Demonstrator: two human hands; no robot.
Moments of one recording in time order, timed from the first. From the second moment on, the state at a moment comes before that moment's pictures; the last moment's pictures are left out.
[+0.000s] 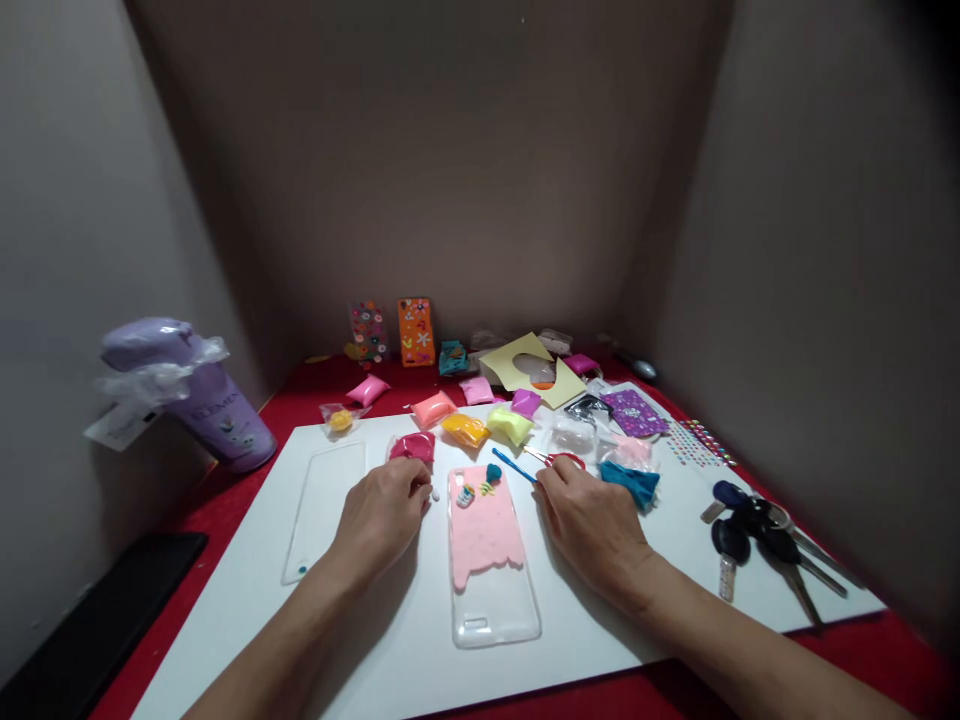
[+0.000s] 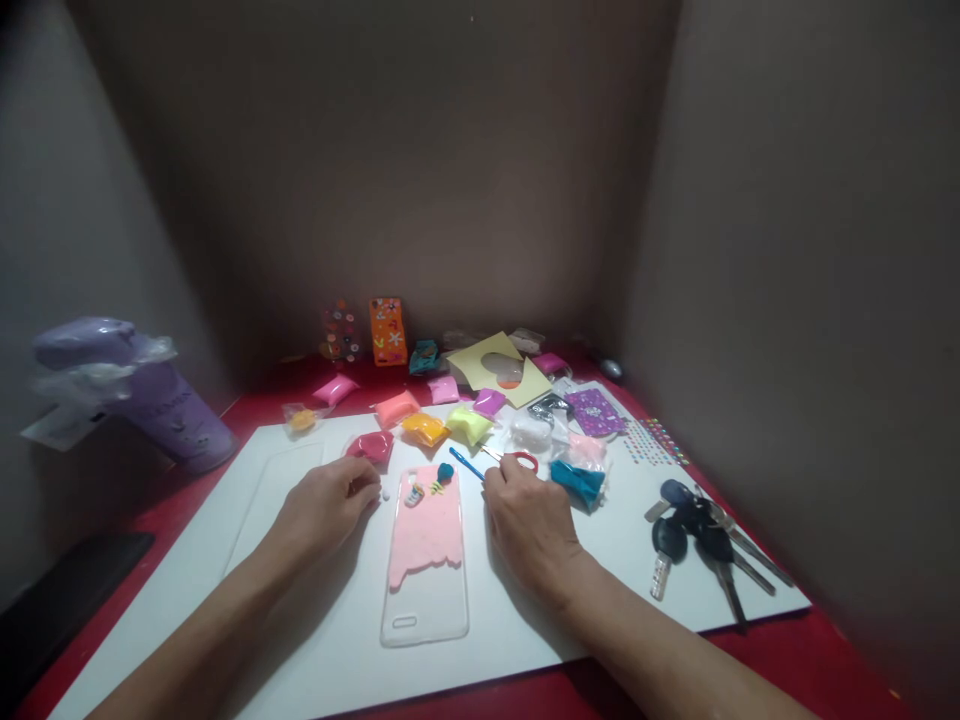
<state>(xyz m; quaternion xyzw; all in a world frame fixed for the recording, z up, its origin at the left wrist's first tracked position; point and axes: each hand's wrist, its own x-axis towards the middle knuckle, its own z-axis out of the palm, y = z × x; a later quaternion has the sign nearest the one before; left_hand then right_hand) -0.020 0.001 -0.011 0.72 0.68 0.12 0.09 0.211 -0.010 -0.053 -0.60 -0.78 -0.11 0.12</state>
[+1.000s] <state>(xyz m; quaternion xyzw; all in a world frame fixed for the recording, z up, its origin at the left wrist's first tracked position) -0.010 -0.006 -0.009 0.69 0.58 0.33 0.28 0.213 -0.009 -0.057 -0.46 -0.81 -0.17 0.33</state>
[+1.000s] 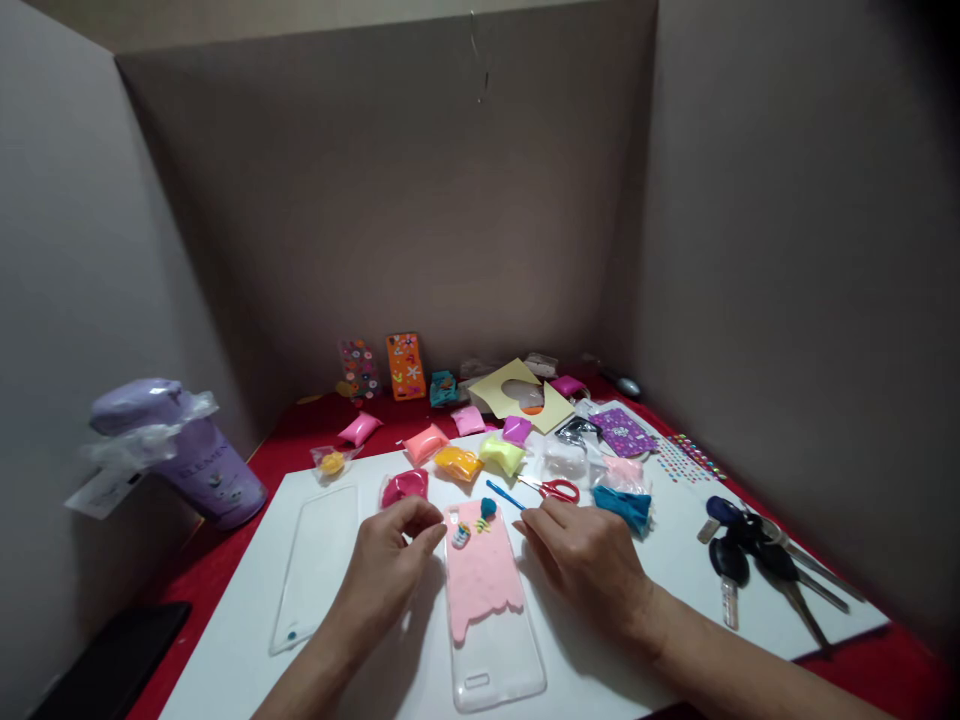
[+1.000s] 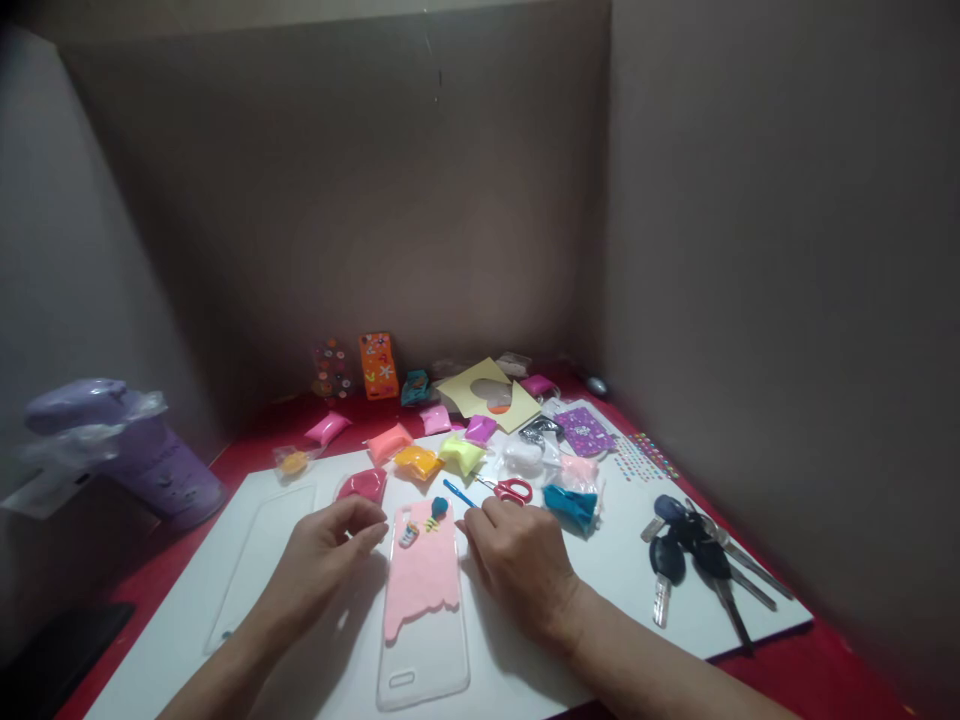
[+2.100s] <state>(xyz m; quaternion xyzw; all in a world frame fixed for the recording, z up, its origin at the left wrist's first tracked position) 0.010 -0.024 -0.017 0.71 0.49 0.35 0.37 0.180 -0.033 -0.055 -0.35 -0.82 0.09 0.44</state>
